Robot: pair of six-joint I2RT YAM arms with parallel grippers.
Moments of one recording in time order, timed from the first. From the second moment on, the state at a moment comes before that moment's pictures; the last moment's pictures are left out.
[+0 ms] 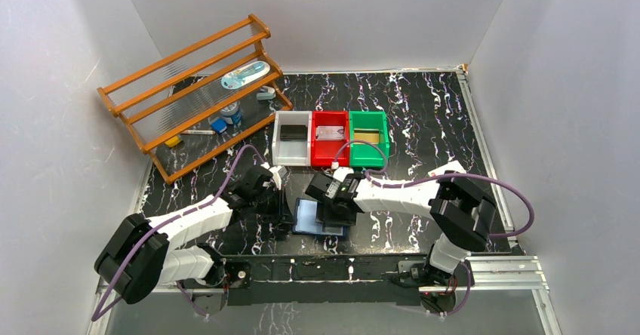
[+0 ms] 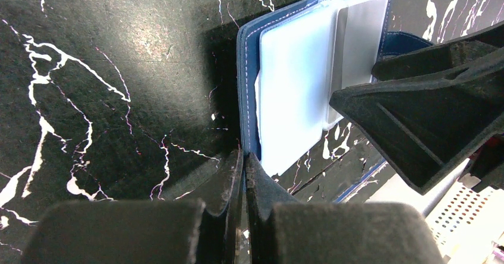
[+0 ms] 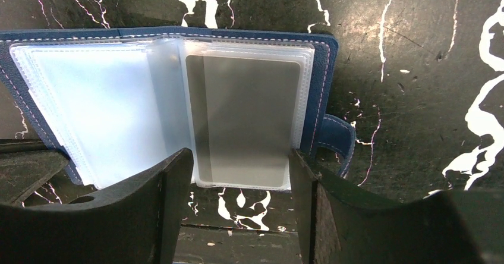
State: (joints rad) left arm -0.65 1.18 0.45 -0.22 0.35 -0.64; right arm 1.14 1.64 1.00 -0.68 0.21 1.15
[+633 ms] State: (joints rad) left arm -0.65 1.19 0.45 -0.22 0.35 -0.64; right arm 1.13 1.54 0.87 -0.51 0.15 1.15
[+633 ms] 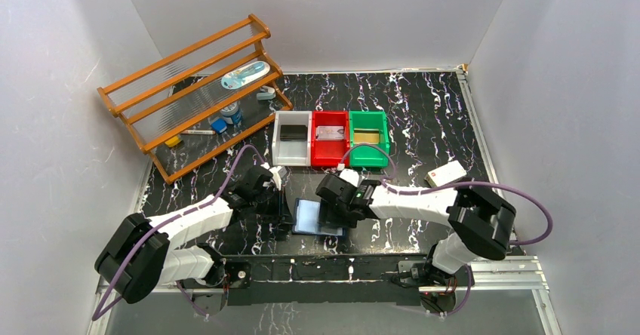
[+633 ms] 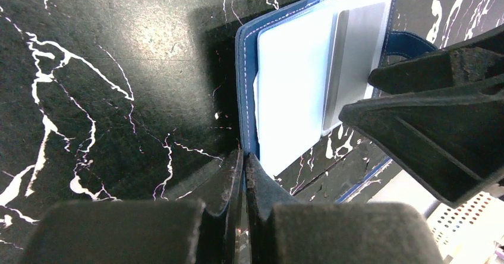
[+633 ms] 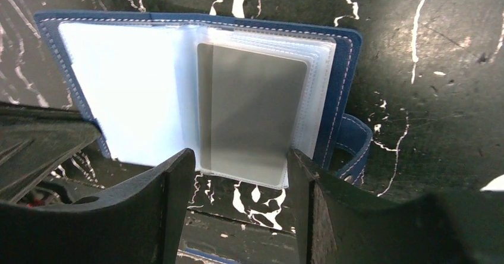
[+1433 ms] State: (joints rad) left arm -0.65 1.19 0.45 -0.23 0.35 -0.63; right arm 1.12 1.51 0.86 -0.52 0.16 1.20
